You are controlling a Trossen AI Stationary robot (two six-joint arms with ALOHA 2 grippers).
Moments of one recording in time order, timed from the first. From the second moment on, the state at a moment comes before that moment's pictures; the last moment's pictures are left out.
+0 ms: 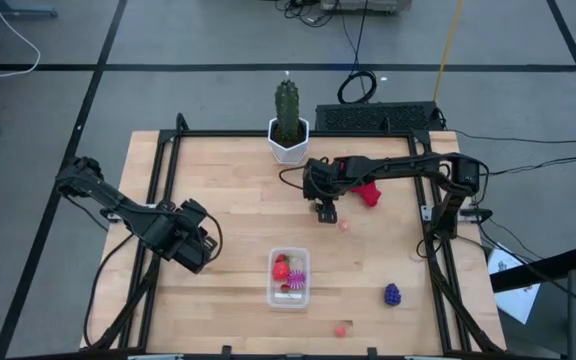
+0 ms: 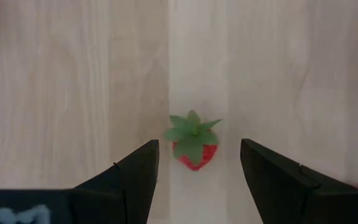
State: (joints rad) left arm -0.54 1.35 1.19 -1.57 -0.40 -1.46; right arm -0.24 1.78 1.20 -0.62 -0.10 -0.22
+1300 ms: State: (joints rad) left arm -0.54 1.35 1.19 -1.57 -0.39 -1.46; right arm -0.22 1.77 1.20 -0.66 -0.03 -0.20
